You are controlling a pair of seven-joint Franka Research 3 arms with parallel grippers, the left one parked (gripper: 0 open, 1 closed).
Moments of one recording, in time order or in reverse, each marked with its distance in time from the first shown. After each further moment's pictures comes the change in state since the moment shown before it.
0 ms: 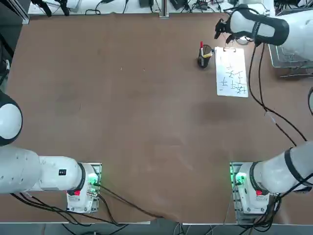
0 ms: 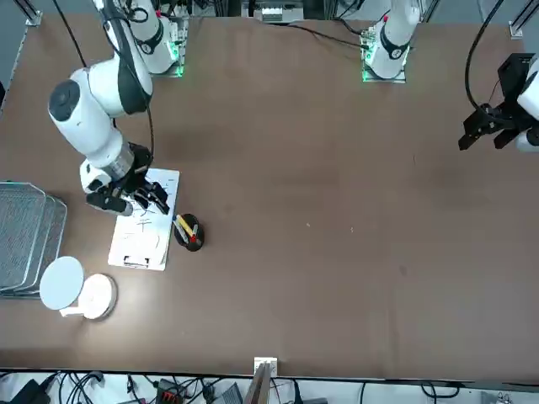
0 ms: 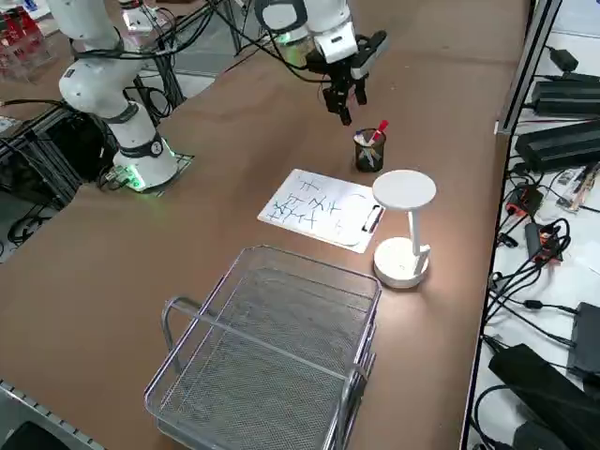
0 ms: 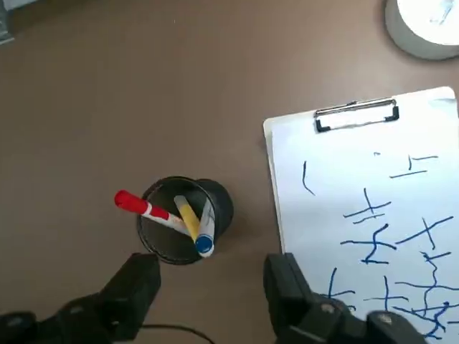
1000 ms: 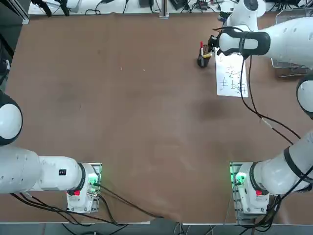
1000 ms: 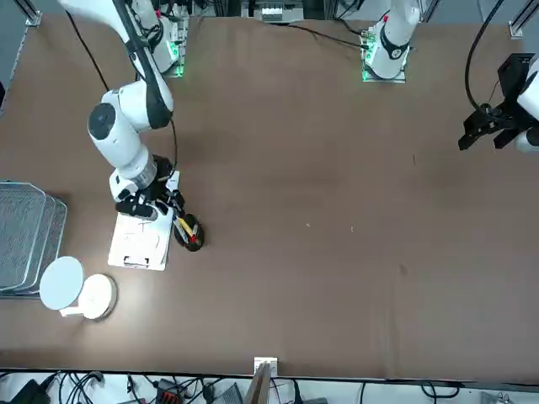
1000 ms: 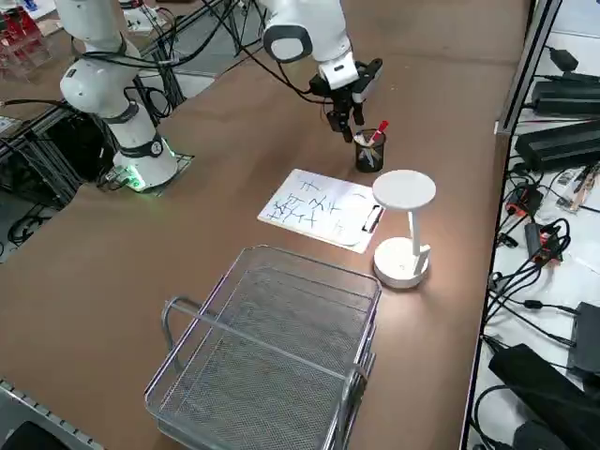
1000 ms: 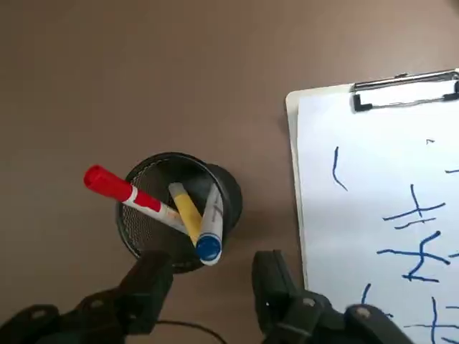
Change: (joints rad) arm 0.049 0.102 0.002 -0.052 -0.034 0.151 0.000
